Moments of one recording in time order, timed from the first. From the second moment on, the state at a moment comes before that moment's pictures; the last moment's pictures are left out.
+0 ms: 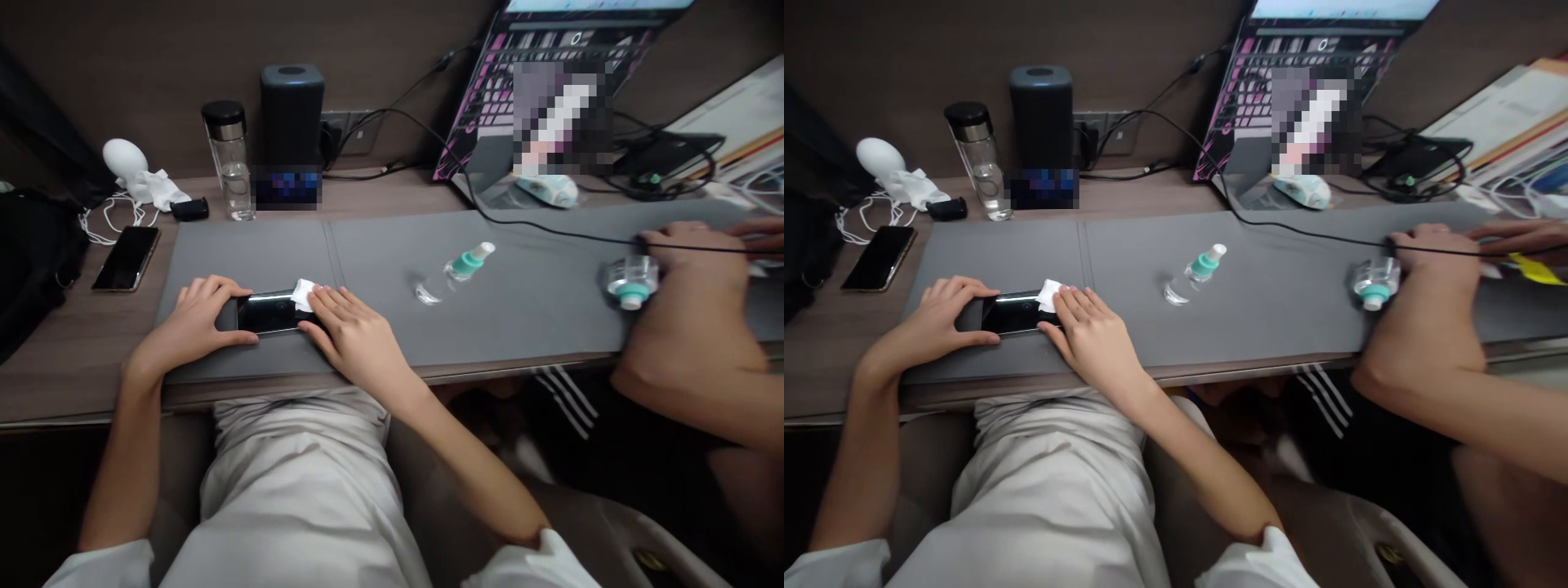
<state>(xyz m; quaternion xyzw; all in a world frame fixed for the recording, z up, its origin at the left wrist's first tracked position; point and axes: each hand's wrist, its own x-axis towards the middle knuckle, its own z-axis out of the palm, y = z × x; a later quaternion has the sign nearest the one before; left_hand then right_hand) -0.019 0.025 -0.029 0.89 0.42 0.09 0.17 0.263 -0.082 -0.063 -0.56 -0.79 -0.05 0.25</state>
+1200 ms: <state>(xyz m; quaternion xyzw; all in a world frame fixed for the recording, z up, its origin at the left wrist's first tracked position) -0.012 0.016 -0.017 0.89 0.43 0.05 0.17 0.263 -0.101 -0.049 -0.52 -0.82 -0.09 0.22</state>
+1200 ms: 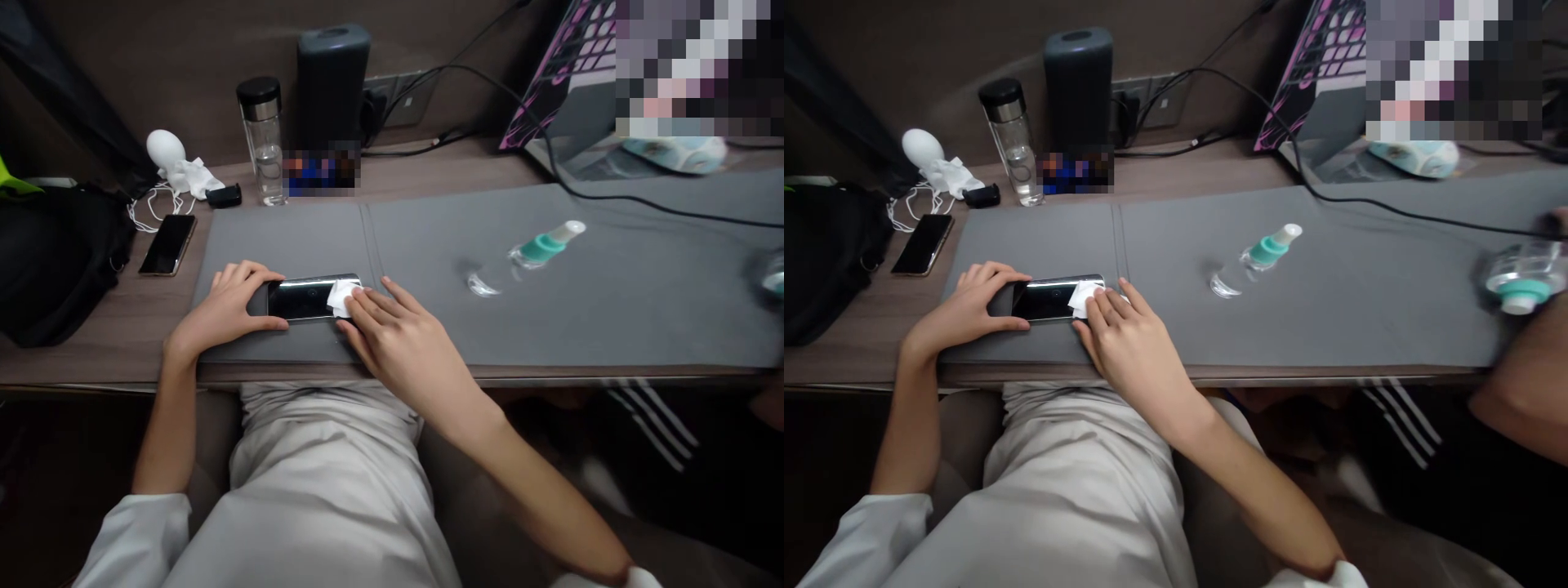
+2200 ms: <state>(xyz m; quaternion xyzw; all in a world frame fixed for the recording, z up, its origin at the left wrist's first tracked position) -0.009 0.016 -0.021 0.89 0.42 0.06 0.18 0.258 -0.084 -0.065 -0.52 -0.82 0.00 0.24</state>
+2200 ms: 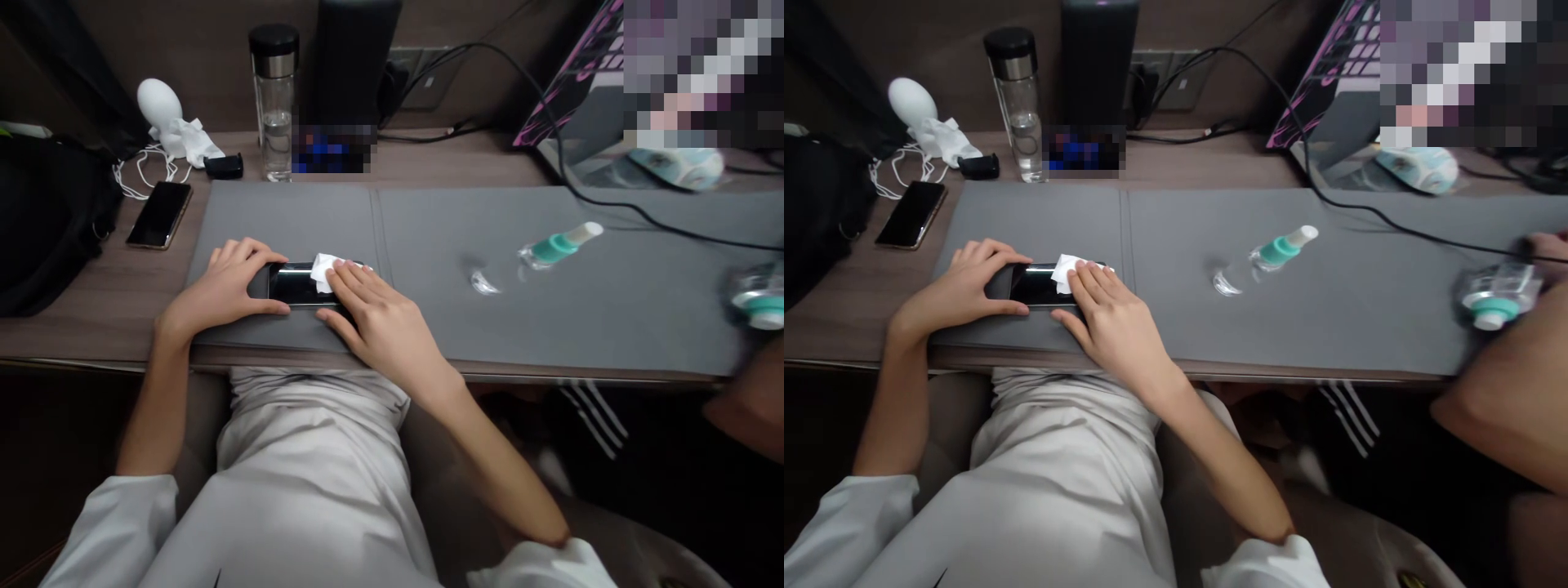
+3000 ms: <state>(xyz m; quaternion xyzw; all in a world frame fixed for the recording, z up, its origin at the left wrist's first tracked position) -0.009 0.013 -0.030 0.89 0.41 0.09 0.19 0.235 -0.092 -0.066 -0.50 -0.82 -0.01 0.27</state>
